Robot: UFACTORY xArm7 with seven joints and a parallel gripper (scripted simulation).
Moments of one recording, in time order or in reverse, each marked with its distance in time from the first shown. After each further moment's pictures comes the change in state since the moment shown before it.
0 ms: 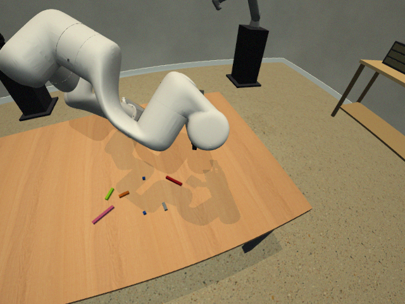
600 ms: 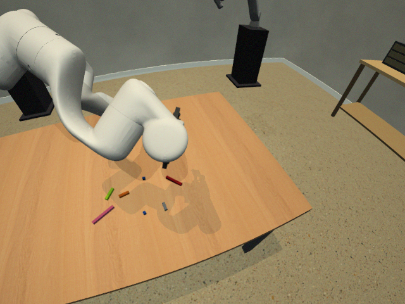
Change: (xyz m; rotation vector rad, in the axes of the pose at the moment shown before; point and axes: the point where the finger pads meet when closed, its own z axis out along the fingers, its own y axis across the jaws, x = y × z) arm 0.068 -0.064 -0.026 0.161 -0.022 0.122
